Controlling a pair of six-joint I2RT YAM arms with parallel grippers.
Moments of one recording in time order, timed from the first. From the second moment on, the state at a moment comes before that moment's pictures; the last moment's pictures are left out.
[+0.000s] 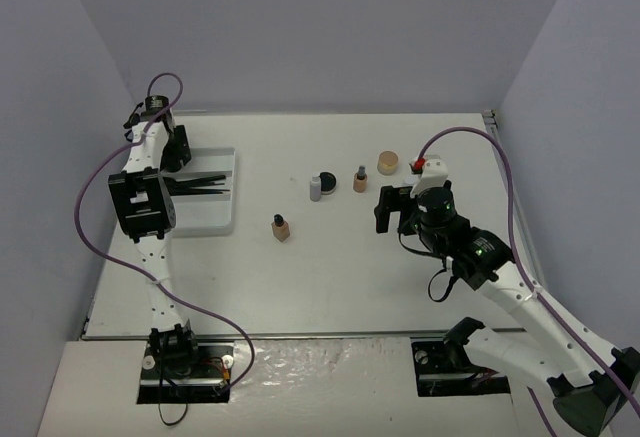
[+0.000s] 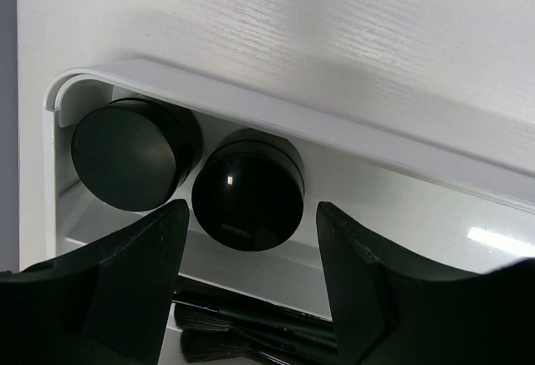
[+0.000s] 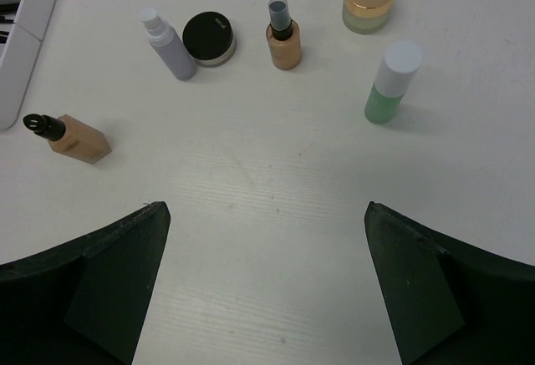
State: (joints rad) left arm 0.18 2.45 2.24 -0.88 -0.12 -0.09; right arm 0.63 0.90 0.85 -0.46 0.30 0.34
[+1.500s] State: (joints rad) left arm -0.57 2.38 2.42 -0.98 0.00 -0.13; right arm 0.63 0.81 0.82 -0.46 0.29 0.33
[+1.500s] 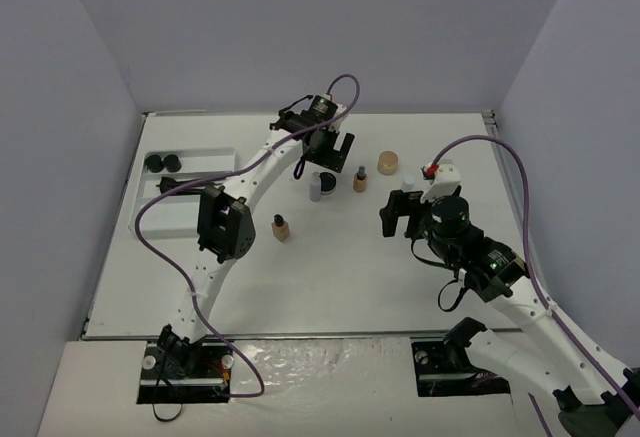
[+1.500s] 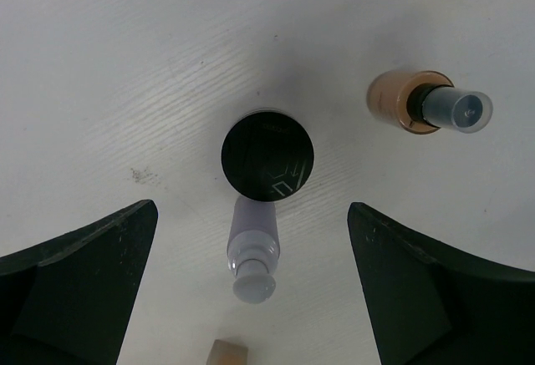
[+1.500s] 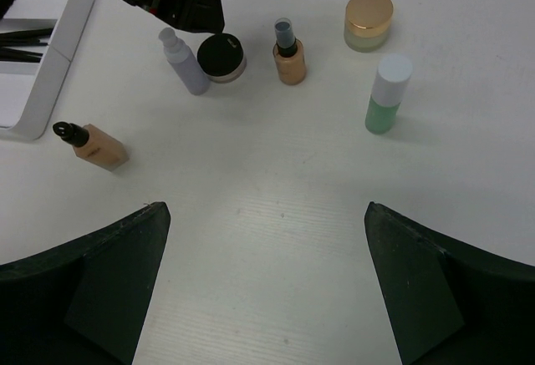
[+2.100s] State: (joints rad) left arm -0.54 2.20 2.31 -0.96 -0.02 -0.14; right arm 0.62 1.25 1.06 -0.41 0.23 0.22
